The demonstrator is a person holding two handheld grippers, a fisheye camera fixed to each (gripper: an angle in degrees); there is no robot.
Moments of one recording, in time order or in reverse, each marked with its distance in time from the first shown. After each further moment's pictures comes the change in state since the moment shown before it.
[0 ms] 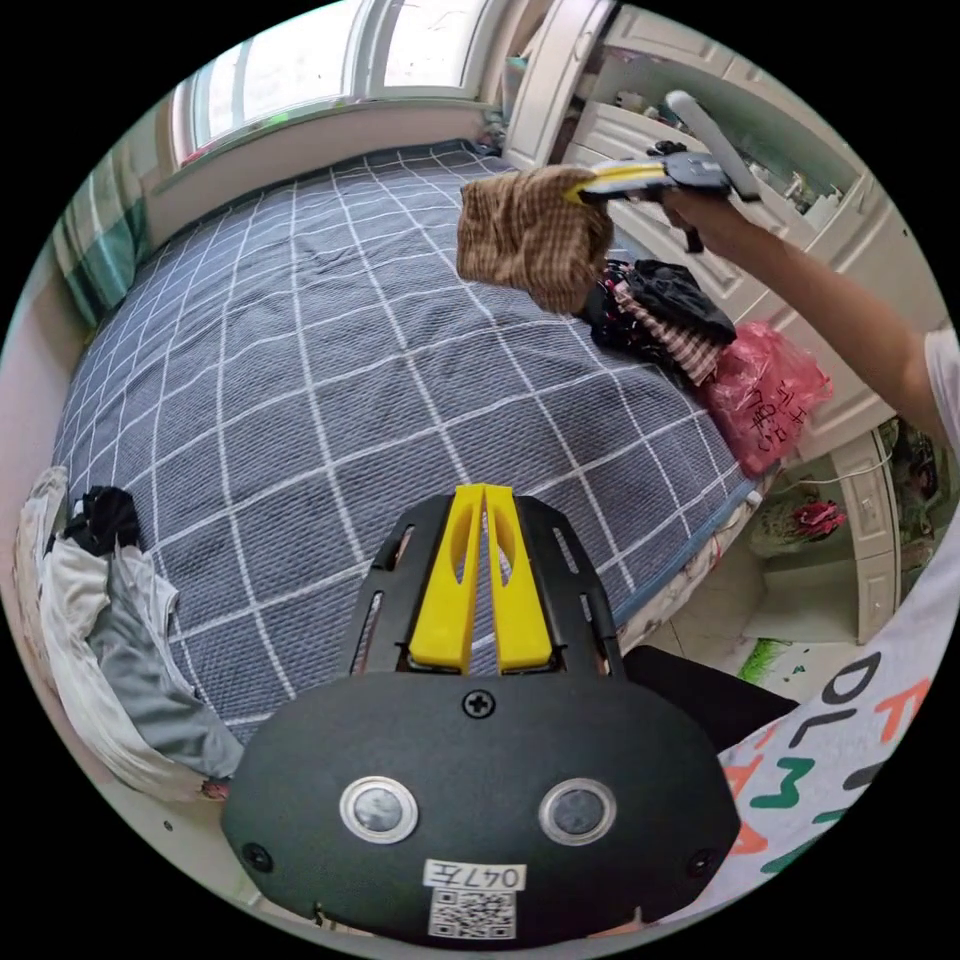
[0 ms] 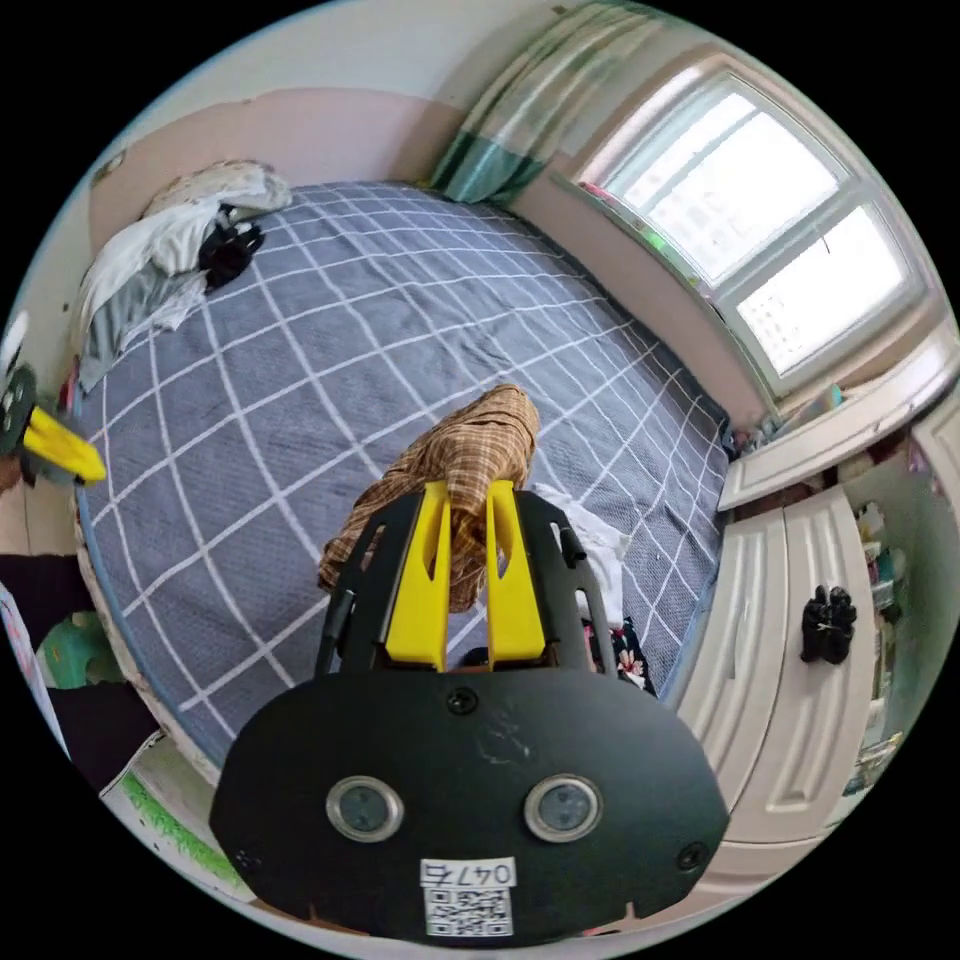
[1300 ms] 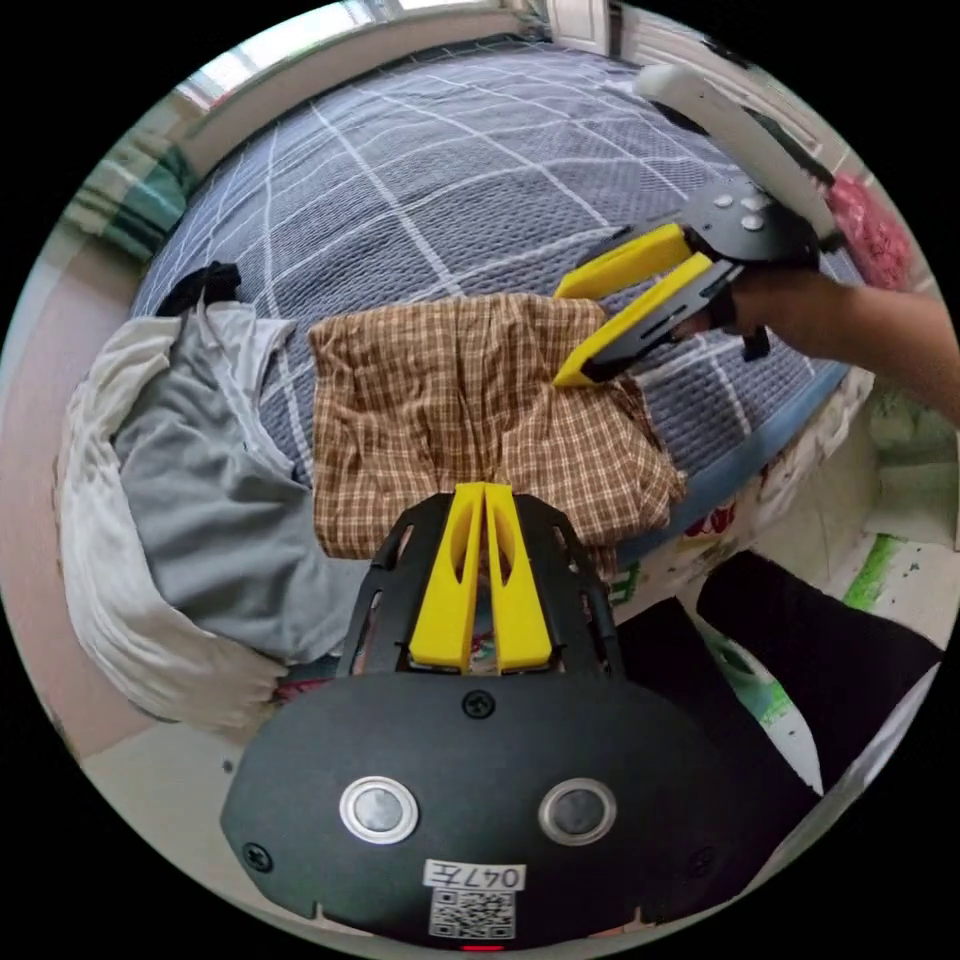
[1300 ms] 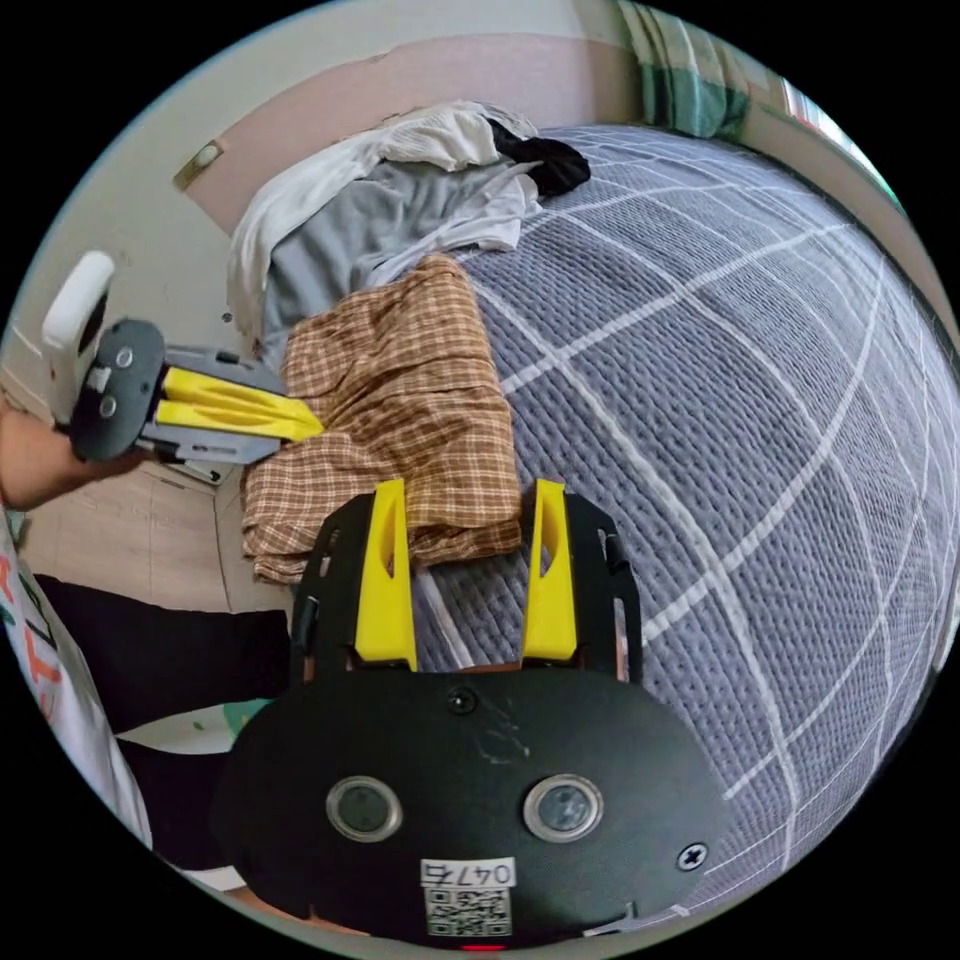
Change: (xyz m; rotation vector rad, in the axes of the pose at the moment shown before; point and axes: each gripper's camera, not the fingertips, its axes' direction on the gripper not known) left arm -0.261 0.264 0.043 -0.265 -0.266 0.020; right arm -0.557 -0.171 0.067 -0.080 -0.704 0.004
